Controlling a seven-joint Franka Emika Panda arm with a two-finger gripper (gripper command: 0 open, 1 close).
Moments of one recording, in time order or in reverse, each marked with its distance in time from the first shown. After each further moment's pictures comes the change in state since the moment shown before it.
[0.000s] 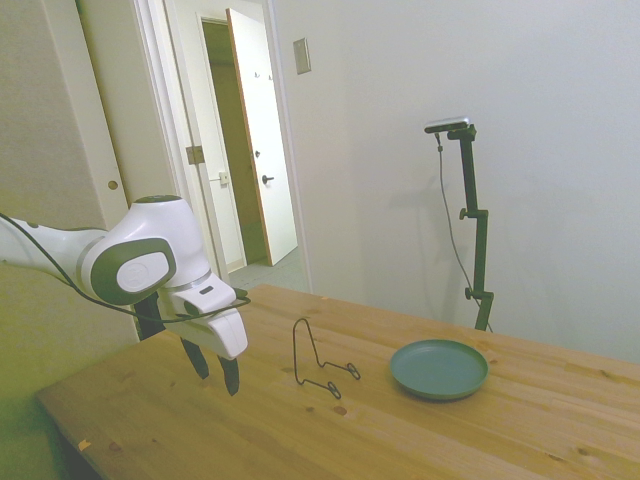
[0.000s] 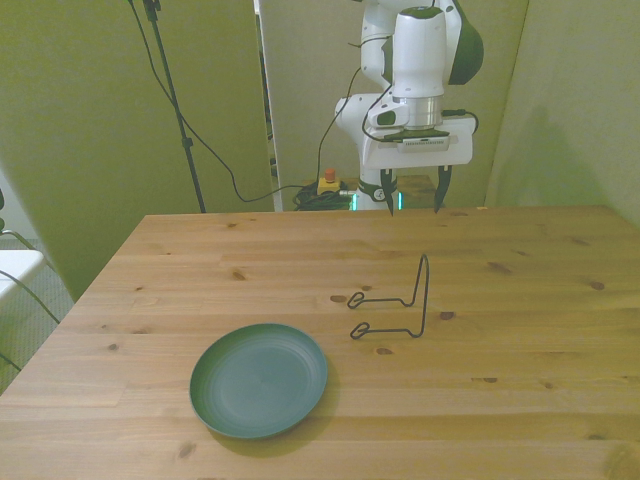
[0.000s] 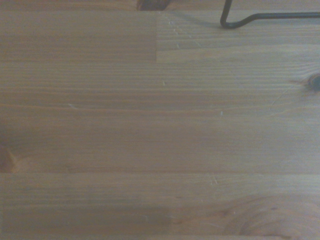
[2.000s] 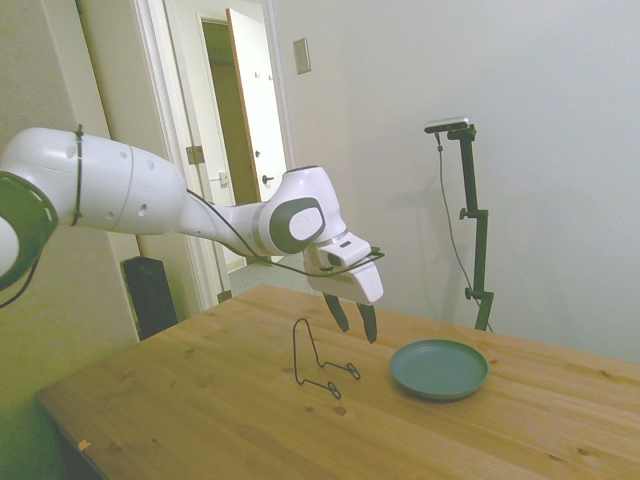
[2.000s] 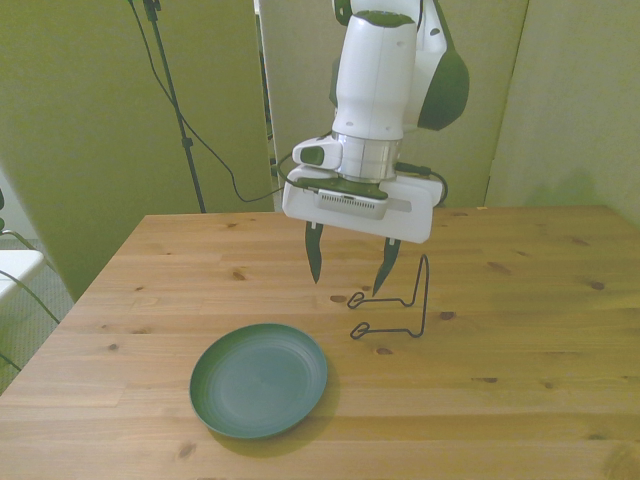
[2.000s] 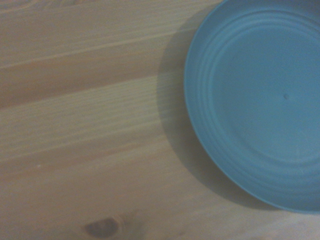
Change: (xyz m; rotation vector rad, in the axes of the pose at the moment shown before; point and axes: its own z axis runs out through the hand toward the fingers) arm 0.252 -0.105 0.019 -0.069 0.175 0.260
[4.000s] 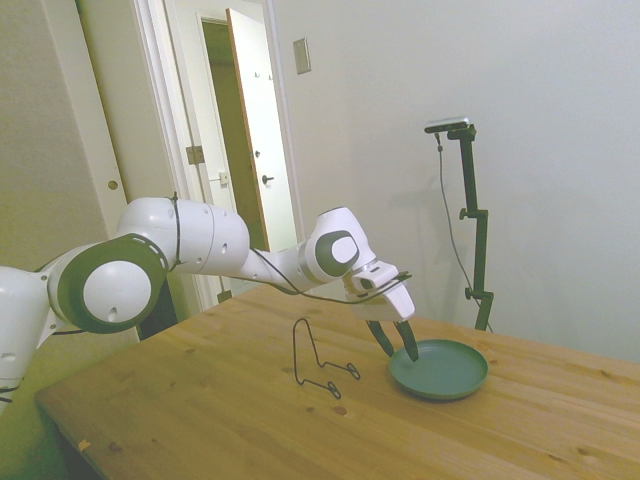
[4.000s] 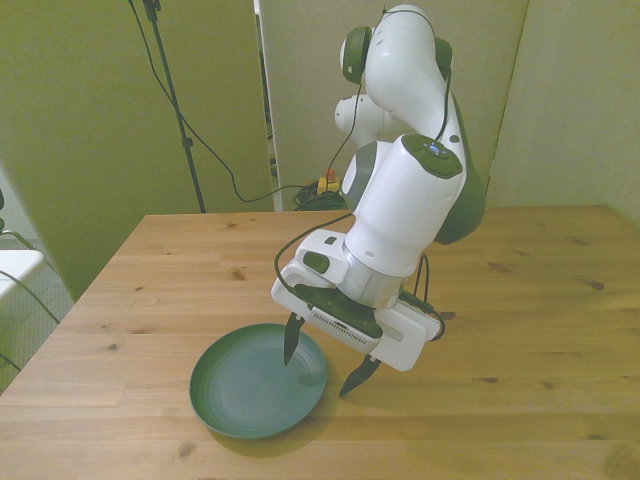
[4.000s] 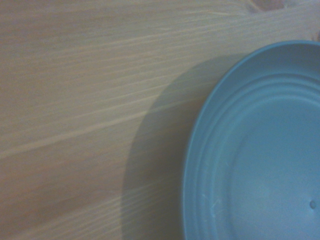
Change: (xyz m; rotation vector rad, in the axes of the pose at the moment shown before) arm 0.035 -0.059 0.098 -0.186 0.192 0.060
